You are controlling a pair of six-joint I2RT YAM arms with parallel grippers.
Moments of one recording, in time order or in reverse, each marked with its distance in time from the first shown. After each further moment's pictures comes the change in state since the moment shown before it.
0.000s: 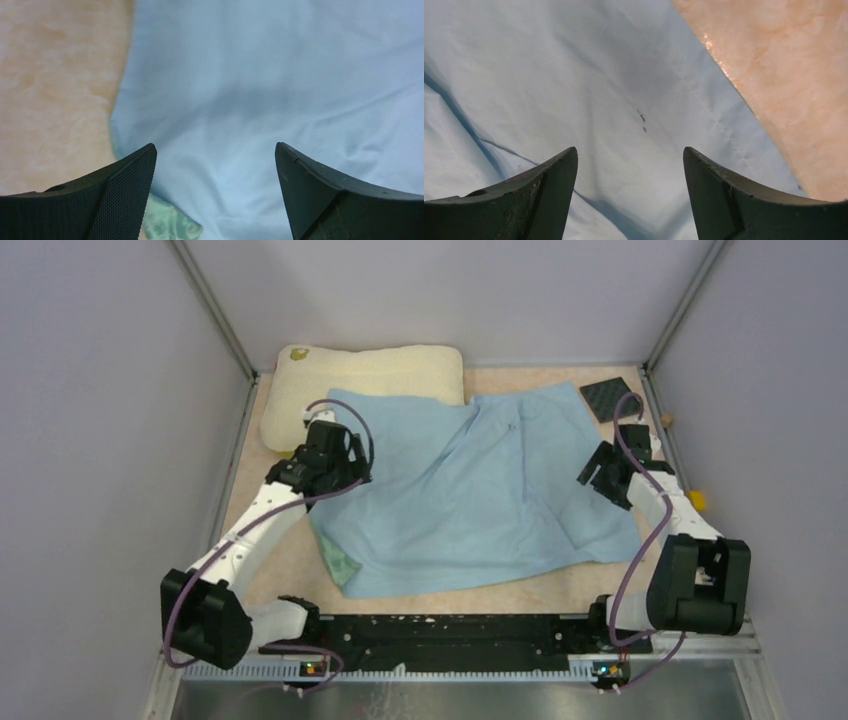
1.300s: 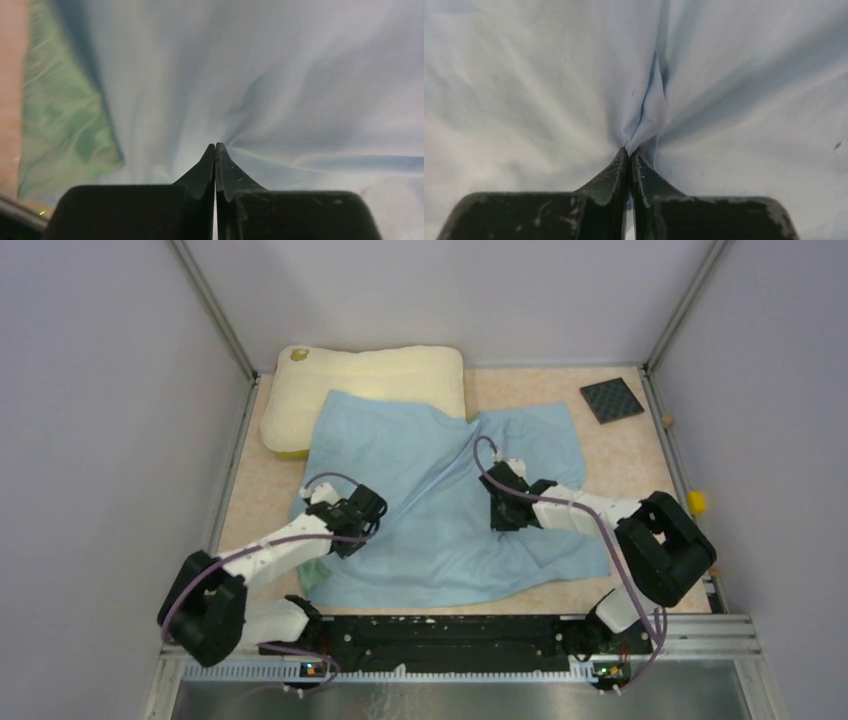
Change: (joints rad) left arm -0.344 0.118 -0.290 -0.045 -0.220 -0.719; right arm 0.745 0.243 -0.003 0.105 0.077 0.130
